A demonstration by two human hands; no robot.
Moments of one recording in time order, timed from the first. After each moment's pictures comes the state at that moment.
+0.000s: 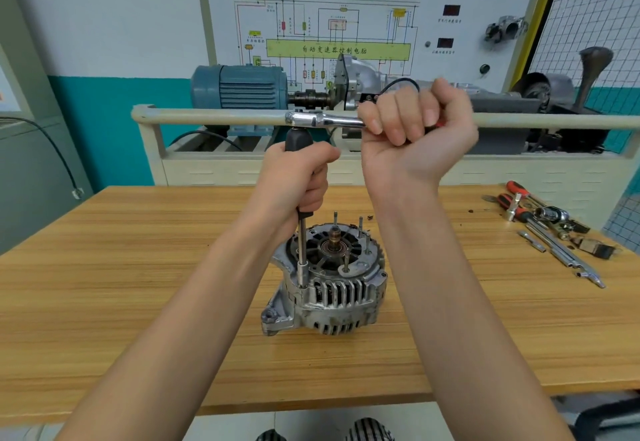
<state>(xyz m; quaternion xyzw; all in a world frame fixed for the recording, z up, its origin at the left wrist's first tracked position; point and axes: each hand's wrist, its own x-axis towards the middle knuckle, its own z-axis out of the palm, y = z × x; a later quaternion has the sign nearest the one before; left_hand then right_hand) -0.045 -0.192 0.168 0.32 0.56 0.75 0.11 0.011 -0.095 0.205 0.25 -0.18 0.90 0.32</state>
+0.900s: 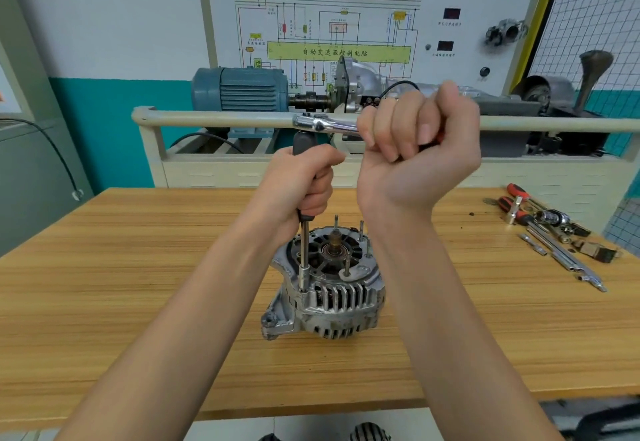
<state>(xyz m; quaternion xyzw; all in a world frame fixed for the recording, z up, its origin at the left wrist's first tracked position) -0.050 -0.190 0.166 0.33 0.56 0.74 0.16 0.019 -0.115 0.198 0.30 -0.24 0.82 0.42</state>
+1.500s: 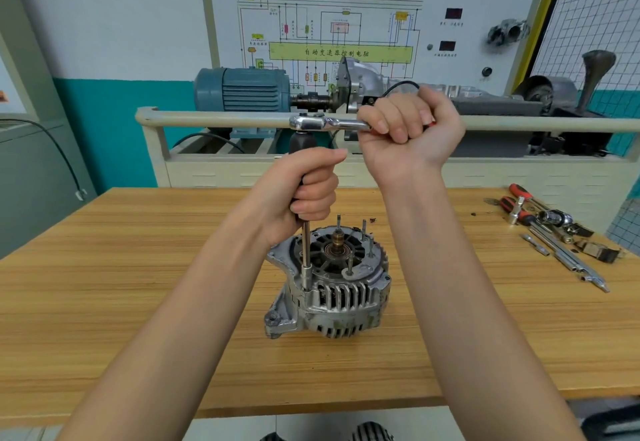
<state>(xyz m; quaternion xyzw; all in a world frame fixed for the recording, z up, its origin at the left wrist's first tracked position) -0.062 -0.202 0.165 0.38 0.49 0.71 0.32 0.000 -0.082 0.210 0.21 -0.11 0.95 0.23</state>
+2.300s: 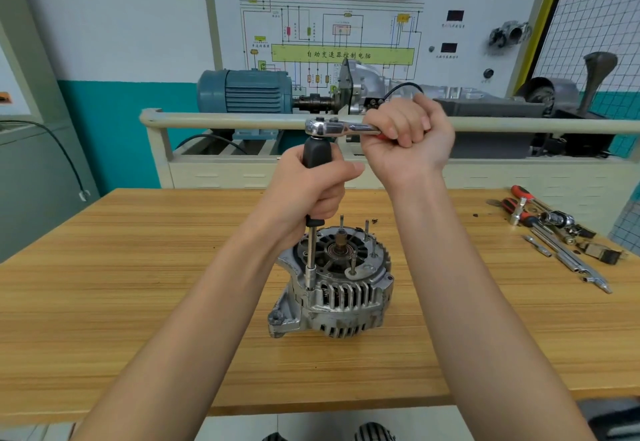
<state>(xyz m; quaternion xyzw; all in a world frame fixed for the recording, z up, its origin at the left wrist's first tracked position) -0.045 -0.196 0.163 0.42 0.52 0.73 0.15 -0.010 -0.070 0.201 0.23 -0.05 0.96 0.14</state>
